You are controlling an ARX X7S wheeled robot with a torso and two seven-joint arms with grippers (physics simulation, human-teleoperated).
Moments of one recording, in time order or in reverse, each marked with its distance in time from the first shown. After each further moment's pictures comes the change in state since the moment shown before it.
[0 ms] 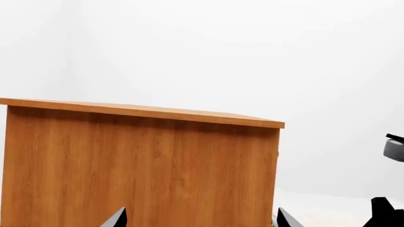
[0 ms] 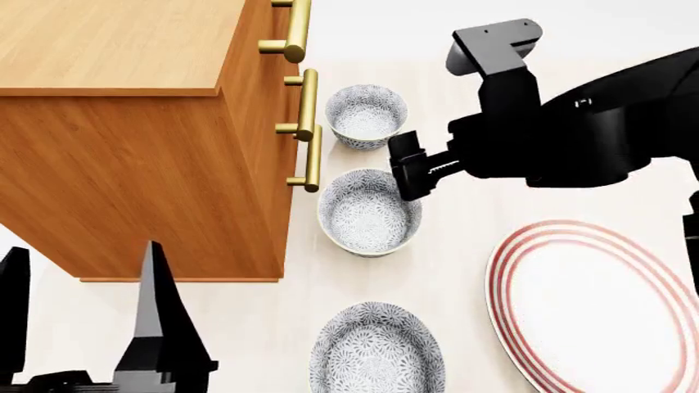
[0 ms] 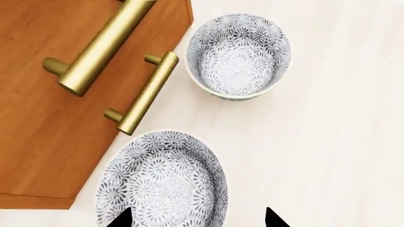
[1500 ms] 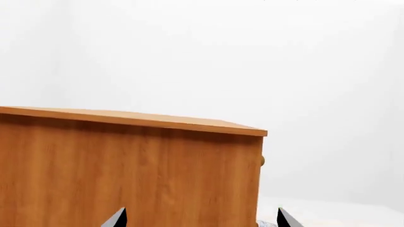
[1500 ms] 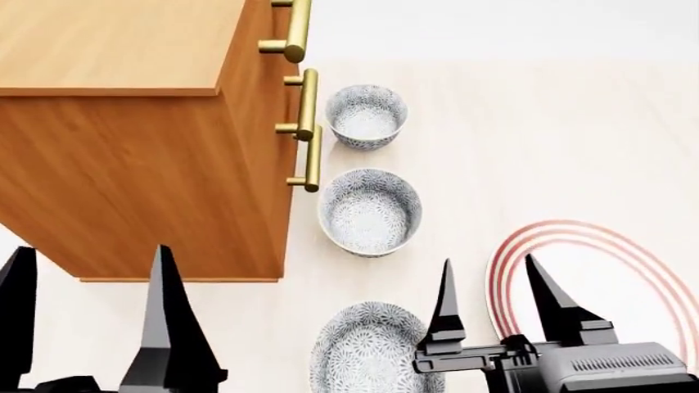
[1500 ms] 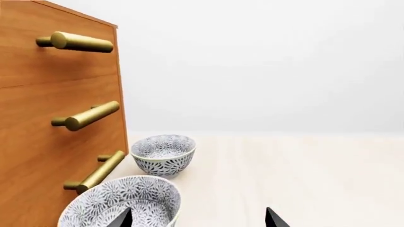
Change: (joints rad) left arm 0.134 0.113 -0.156 0.032 0.033 -0.058 0.147; right arm -1.702 -0.215 0.486 -0.932 -1.528 -1.285 -0.324
